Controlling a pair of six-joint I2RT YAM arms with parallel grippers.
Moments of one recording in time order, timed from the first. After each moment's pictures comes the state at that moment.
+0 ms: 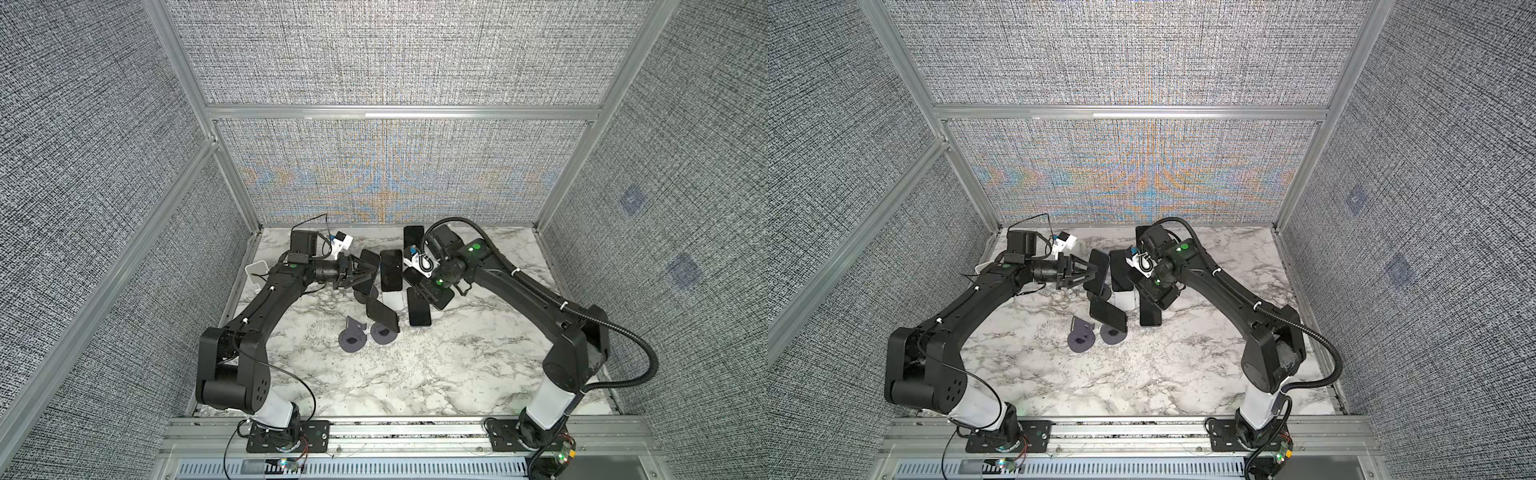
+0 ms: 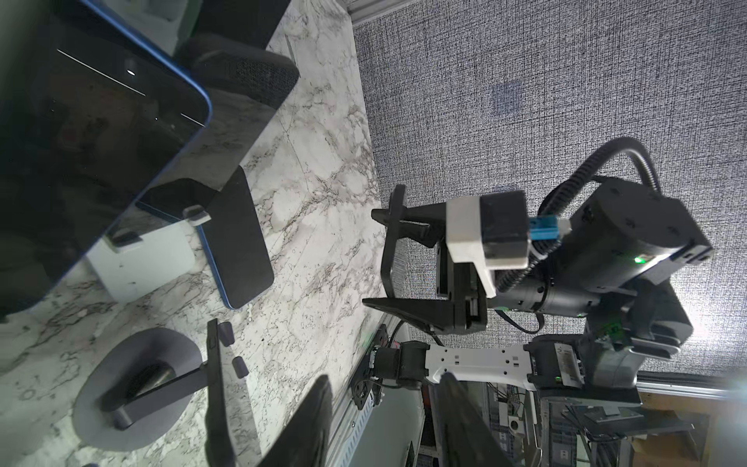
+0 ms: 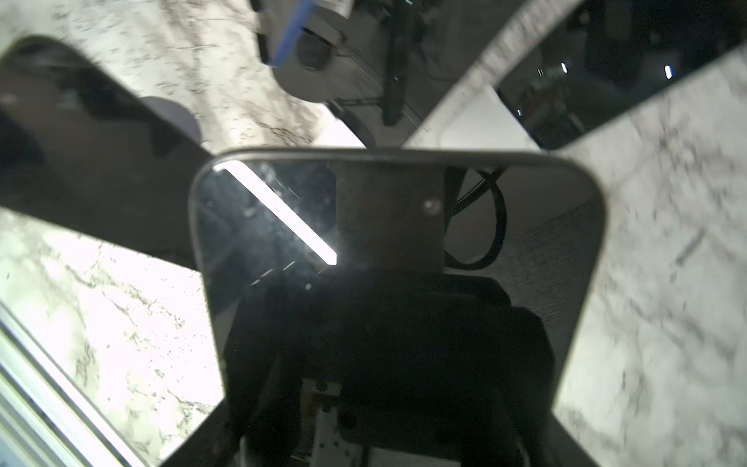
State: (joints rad) left arm -0.19 1.55 1.15 -0.34 1.17 -0.63; right arm 0.61 1.75 1.65 -1.05 -0.04 -0.18
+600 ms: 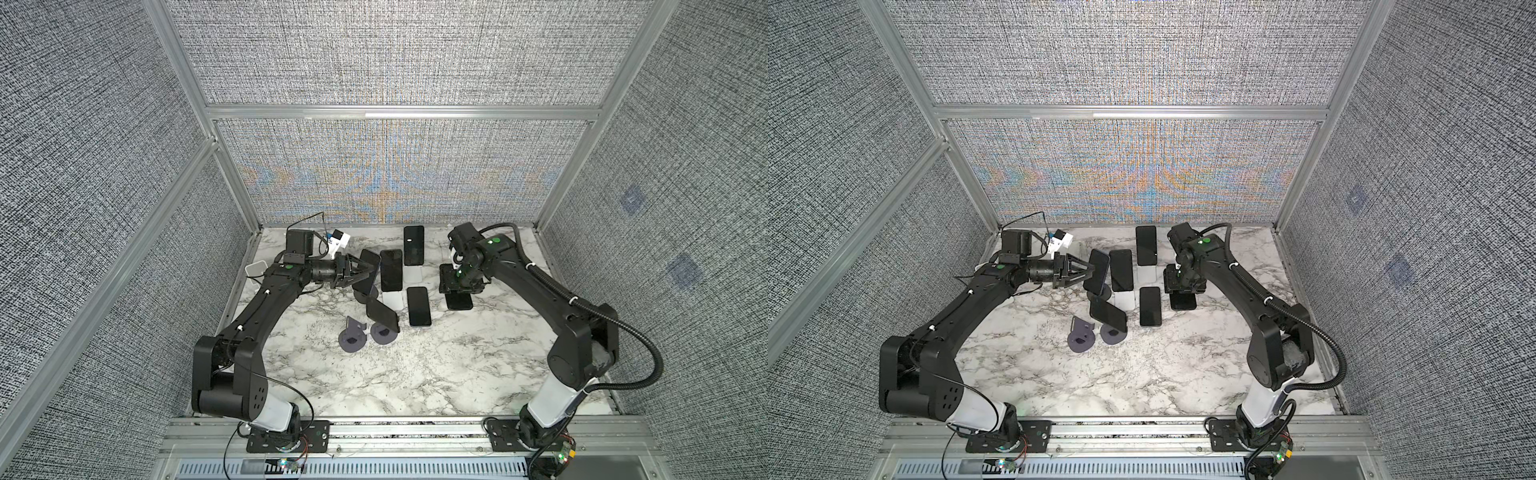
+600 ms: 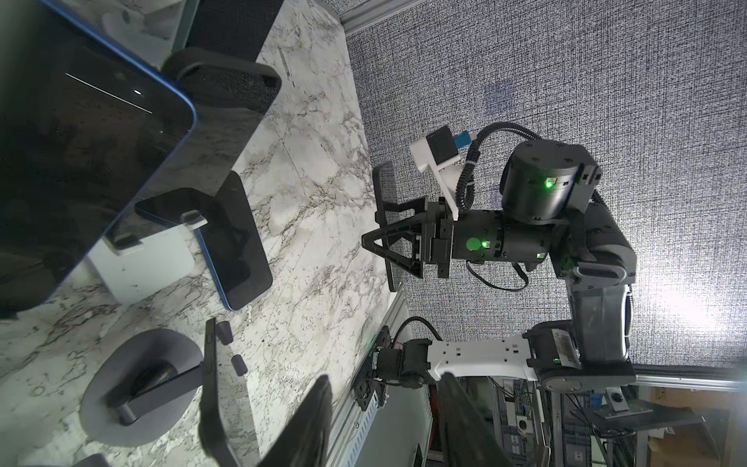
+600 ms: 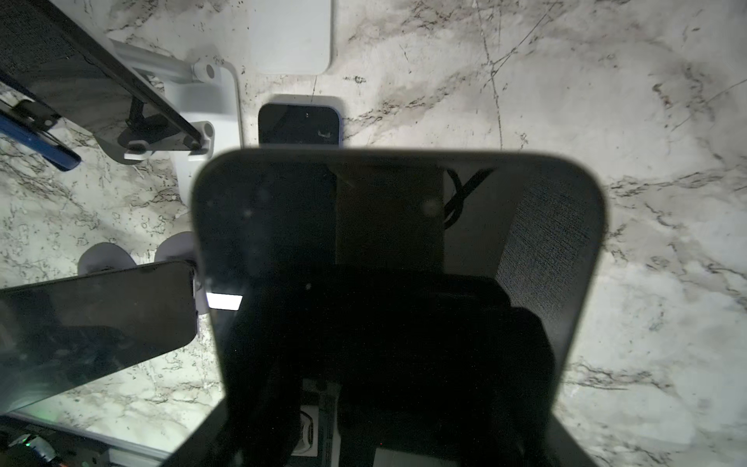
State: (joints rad) left arm -0.18 1.50 1.15 -0.37 1.16 -0.60; right arm 0.45 1.73 1.59 -1.13 -0.03 0.37
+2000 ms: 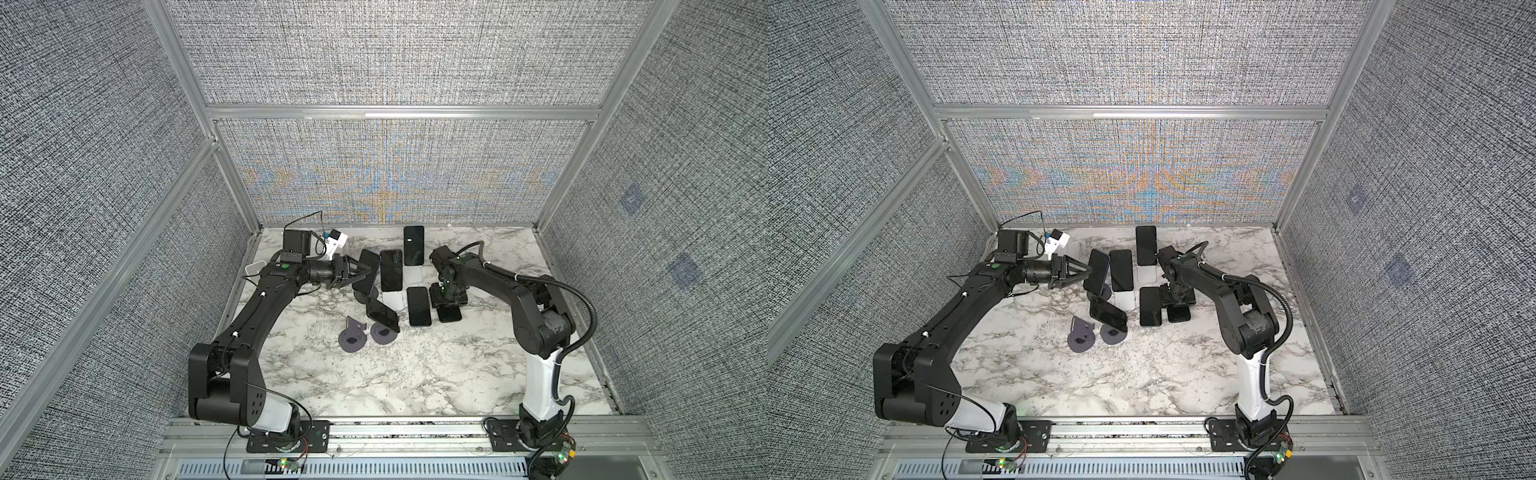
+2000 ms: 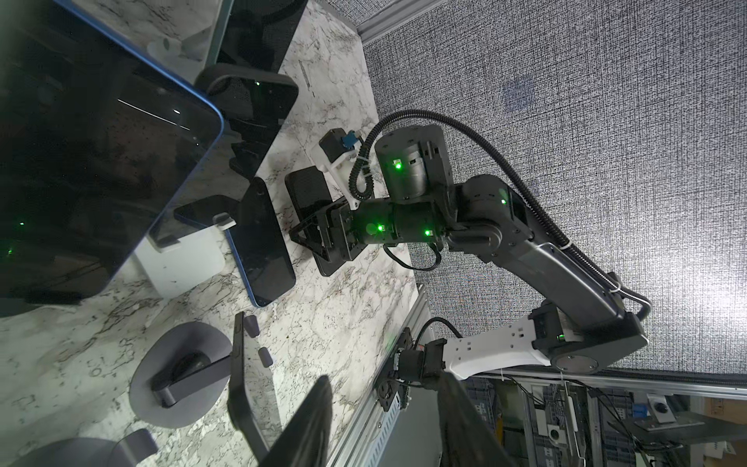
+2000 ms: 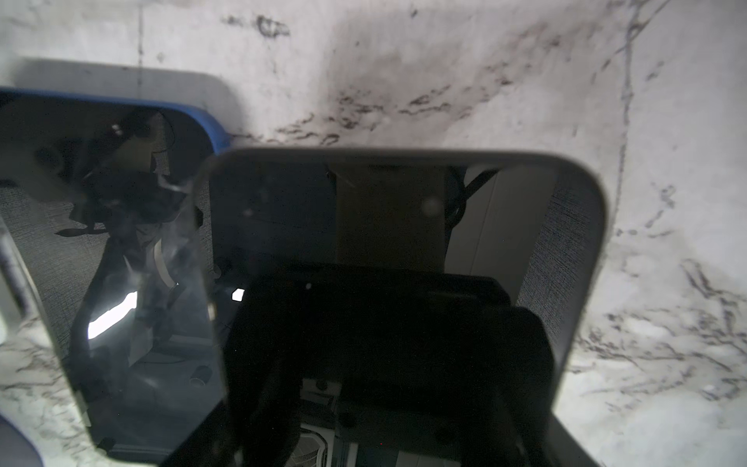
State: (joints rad) left arm -0.17 1.47 1.18 -0.48 1.10 -0.50; right arm 0.46 2.03 1.48 -0.87 0.05 0.33
